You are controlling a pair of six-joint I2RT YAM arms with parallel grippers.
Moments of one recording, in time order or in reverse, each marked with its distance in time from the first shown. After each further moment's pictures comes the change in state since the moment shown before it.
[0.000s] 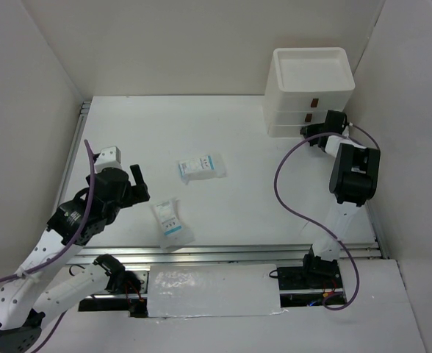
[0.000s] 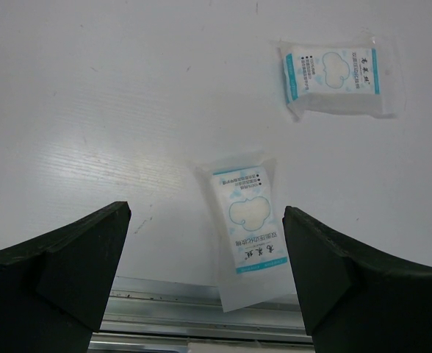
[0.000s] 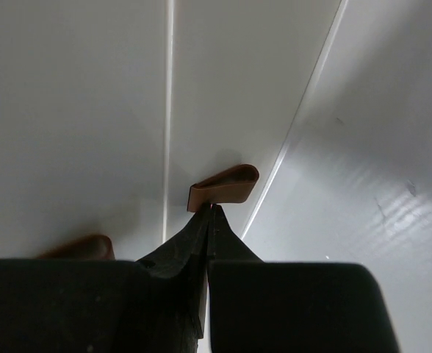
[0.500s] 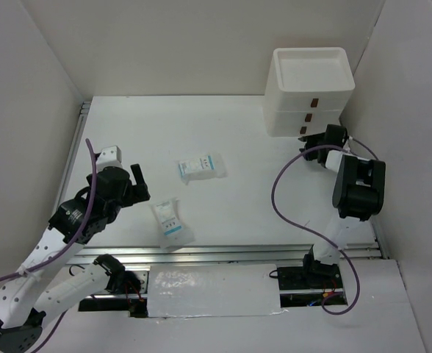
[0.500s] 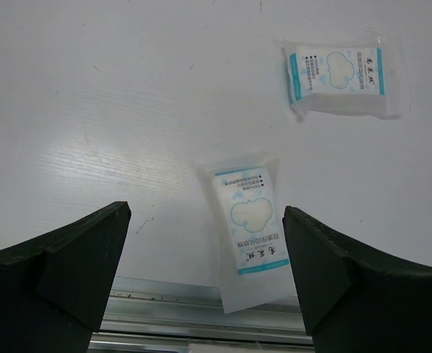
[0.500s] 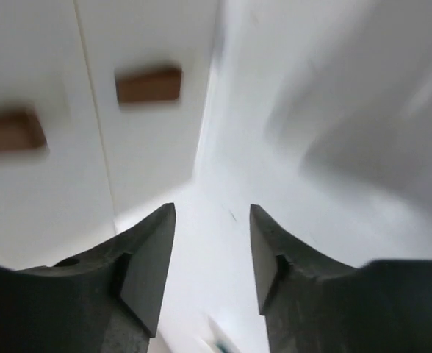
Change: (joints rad) left arm 0.011 0.012 0.000 0.002 0.000 0.001; right arm 0.004 -0.170 -0.258 0.070 -0.026 0.010
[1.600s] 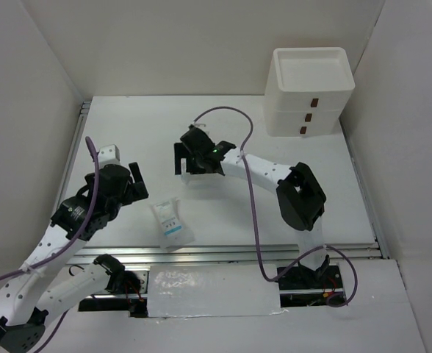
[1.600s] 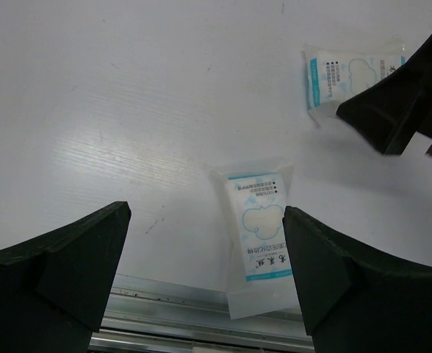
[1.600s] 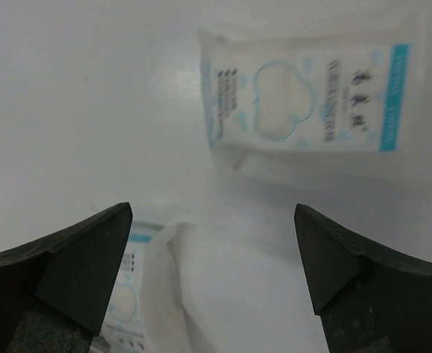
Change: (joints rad) left arm 0.033 0.024 0.000 -0.004 -0.015 -0.008; right arm 1.048 0.075 0.528 -0.620 0.367 -0.584
